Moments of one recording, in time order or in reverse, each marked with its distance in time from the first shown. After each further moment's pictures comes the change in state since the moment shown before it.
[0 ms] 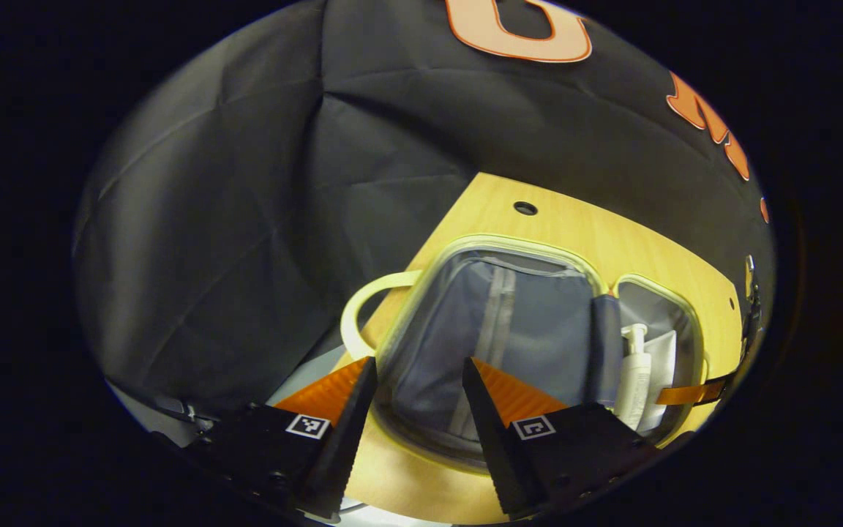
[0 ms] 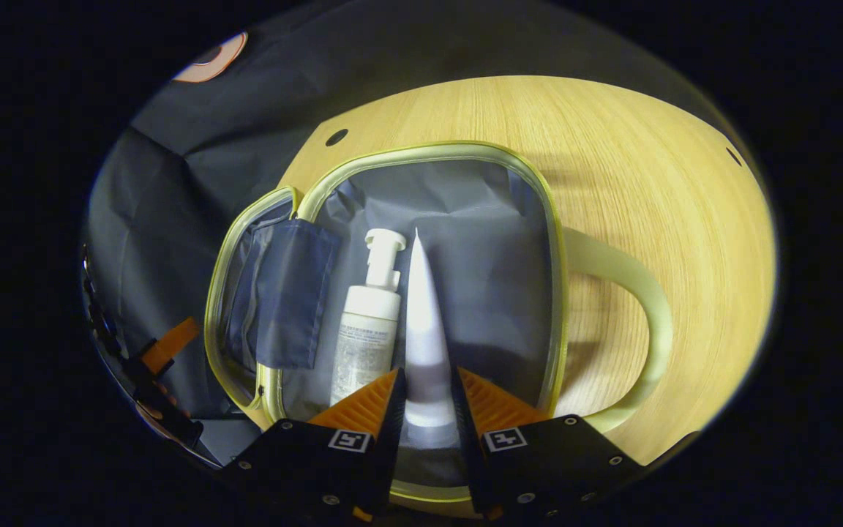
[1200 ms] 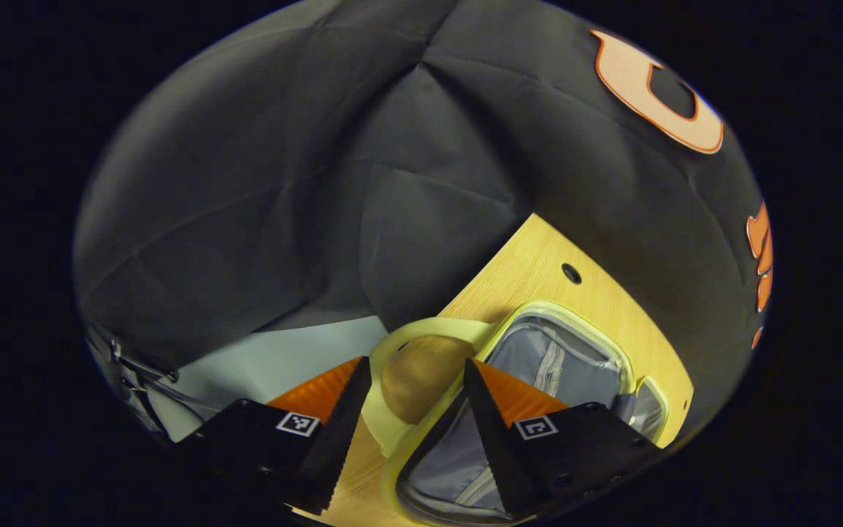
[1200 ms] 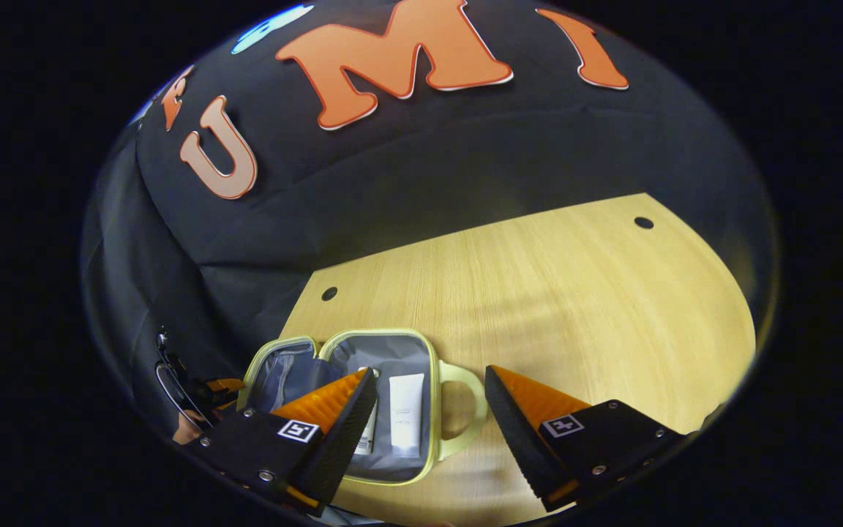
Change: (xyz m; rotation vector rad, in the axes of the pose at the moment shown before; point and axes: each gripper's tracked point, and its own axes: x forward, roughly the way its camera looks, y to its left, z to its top) left arm 0.085 0.040 0.038 -0.461 -0.034 -0.132; right arm -0.200 -0.061 0.077 0.056 -0.607 -0.088
